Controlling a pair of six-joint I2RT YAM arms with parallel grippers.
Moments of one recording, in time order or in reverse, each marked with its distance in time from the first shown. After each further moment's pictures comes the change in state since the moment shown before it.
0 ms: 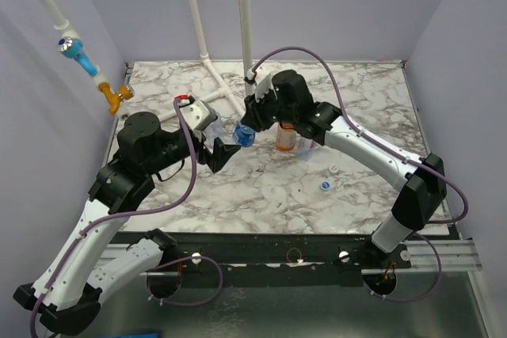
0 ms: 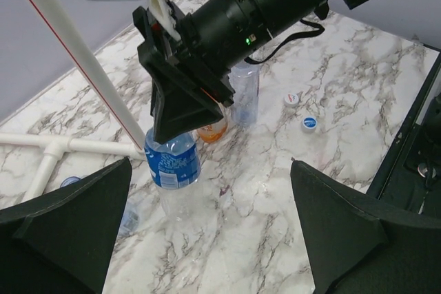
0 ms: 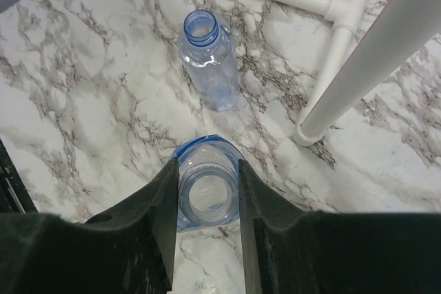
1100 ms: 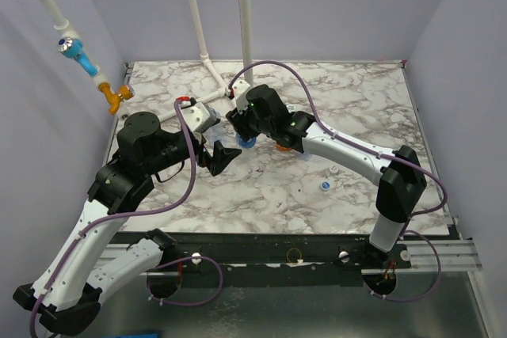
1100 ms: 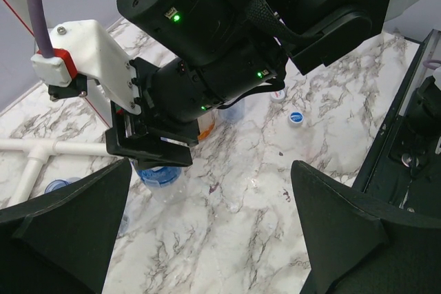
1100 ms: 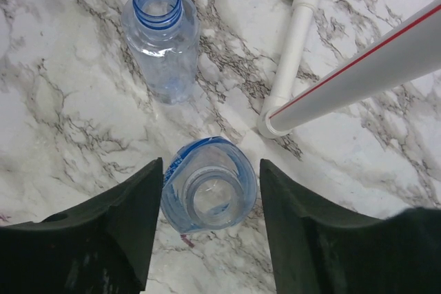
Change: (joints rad) left arm 0.000 0.003 0.015 -0.032 0.050 0.000; right arm 0.120 0.137 0.023 0.019 0.325 -0.096
